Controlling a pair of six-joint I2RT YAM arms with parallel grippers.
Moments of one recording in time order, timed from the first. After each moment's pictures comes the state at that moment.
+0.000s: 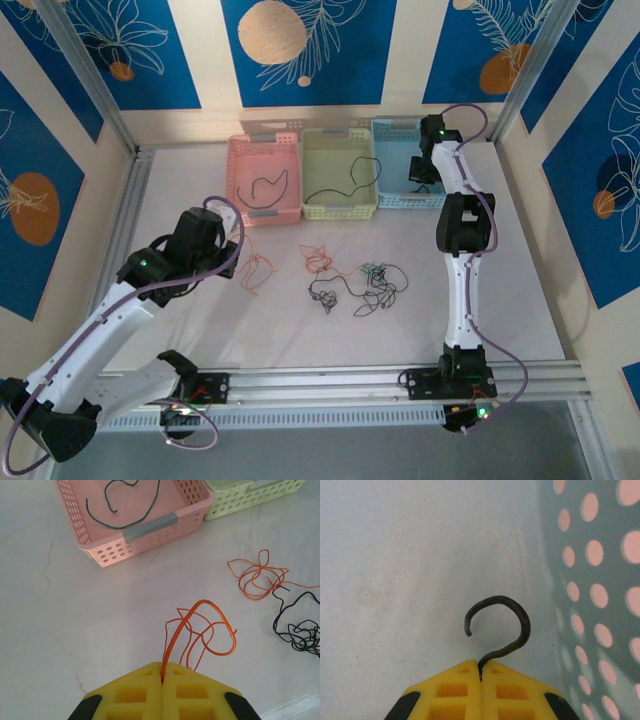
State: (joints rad) left arm -0.58 0.96 1.05 -0.91 -0.19 -0.16; right arm 0.01 2.57 2.42 -1.09 0.12 0.19
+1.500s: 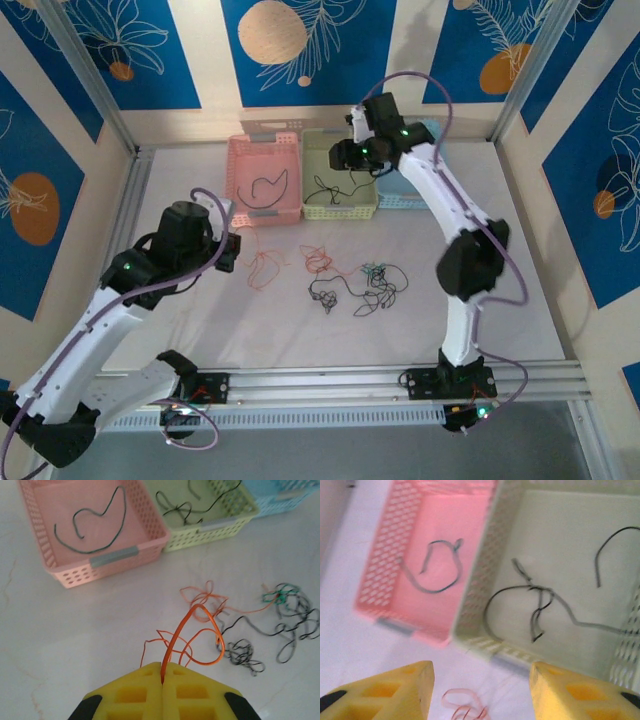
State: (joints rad) left arm -0.56 0.93 1.14 -0.89 -0.03 -0.25; right arm 0.40 1.89 1.94 -0.89 -0.29 0.26
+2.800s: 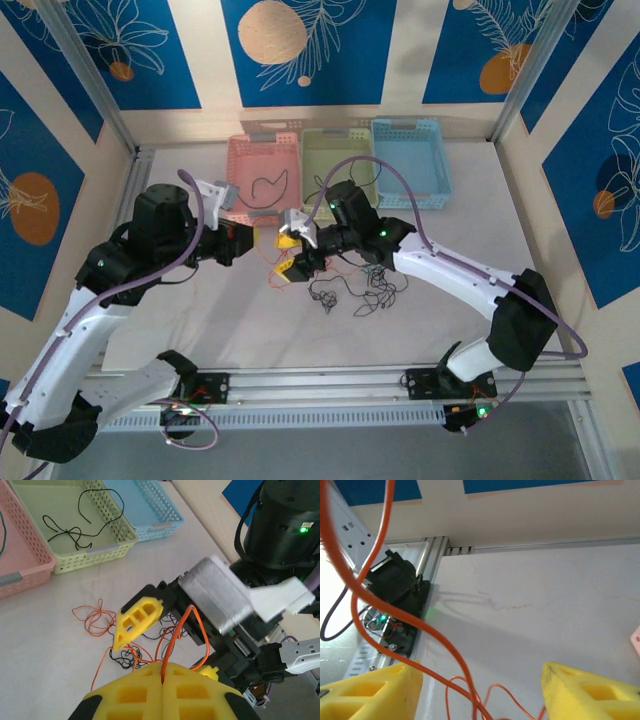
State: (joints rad) left arm -0.56 0.96 1.34 -0.92 0.34 -0.36; right arm 0.81 1.47 1.18 -0.26 -0.76 -0.31
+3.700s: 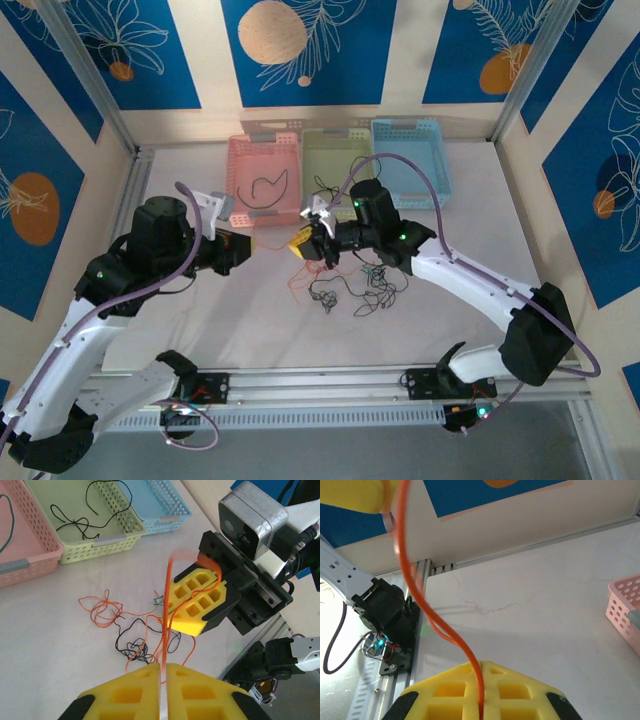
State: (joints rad) left arm -0.56 0.89 1.25 -0.91 0.32 -0.37; right arm 0.72 1.36 1.07 -0.15 -0.75 -0.10
